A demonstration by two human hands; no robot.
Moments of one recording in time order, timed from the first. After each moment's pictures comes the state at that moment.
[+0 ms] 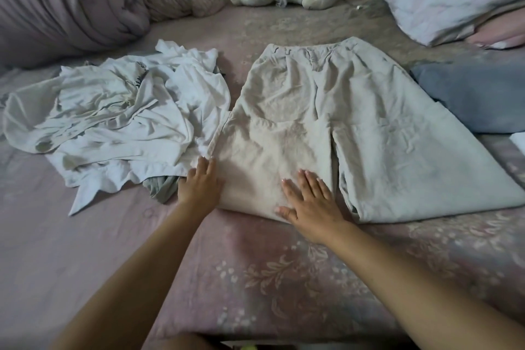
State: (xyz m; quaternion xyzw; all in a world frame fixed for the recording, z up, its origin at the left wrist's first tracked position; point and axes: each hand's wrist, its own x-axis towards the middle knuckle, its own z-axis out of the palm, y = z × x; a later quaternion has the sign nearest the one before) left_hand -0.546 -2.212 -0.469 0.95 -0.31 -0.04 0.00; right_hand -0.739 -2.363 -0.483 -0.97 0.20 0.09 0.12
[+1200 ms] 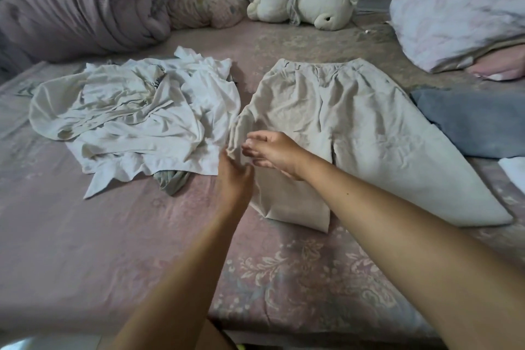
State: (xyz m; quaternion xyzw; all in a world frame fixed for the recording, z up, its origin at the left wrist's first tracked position) left_hand -0.618 -2.254 -0.430 0.77 -0.12 -0.05 0.62; right_hand -0.661 -2.356 -0.370 -0.73 0.20 -0.02 0.65
